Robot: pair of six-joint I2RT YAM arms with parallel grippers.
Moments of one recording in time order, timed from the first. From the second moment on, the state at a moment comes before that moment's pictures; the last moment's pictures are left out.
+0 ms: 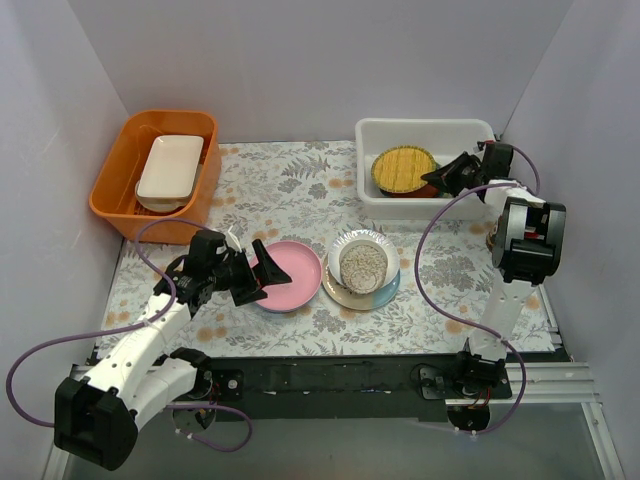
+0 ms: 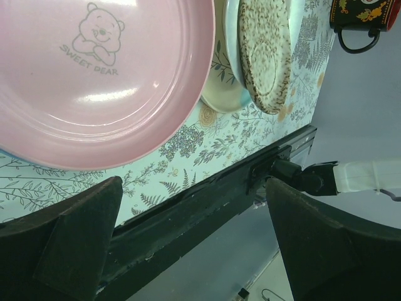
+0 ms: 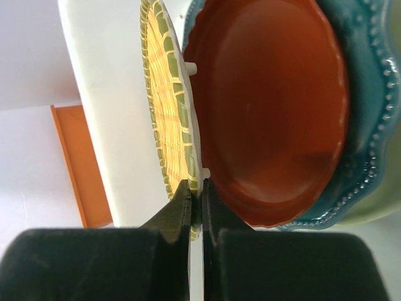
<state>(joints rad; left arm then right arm) -0.34 0.91 0.61 -0.48 0.49 -0.82 -0.15 2.06 1.43 -0.01 -0.72 0.86</state>
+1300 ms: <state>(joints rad) -0.34 0.85 0.59 -0.48 0.48 -0.85 -0.20 1.99 1.41 -0.10 -0.61 0.75</state>
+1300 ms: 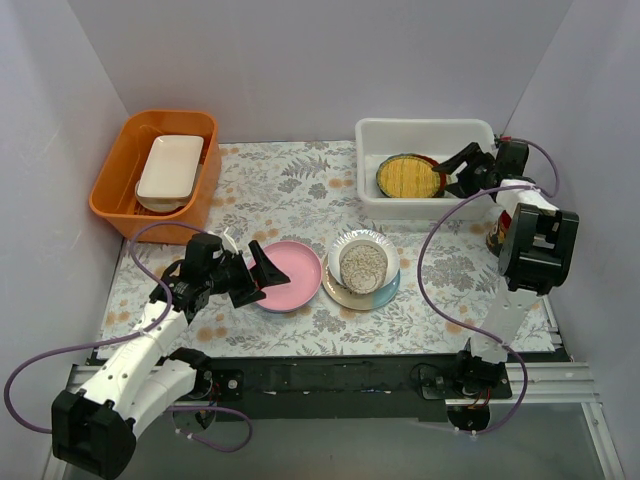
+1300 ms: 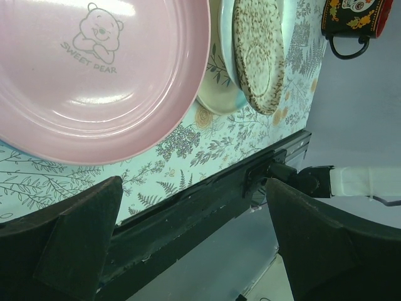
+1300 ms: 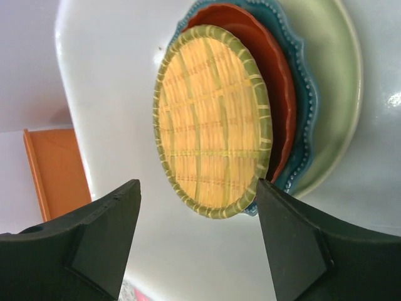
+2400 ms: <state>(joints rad) -0.34 0.94 0.61 -0.54 0.42 -0.86 -0.01 1.55 1.26 -0.10 -0.61 0.71</state>
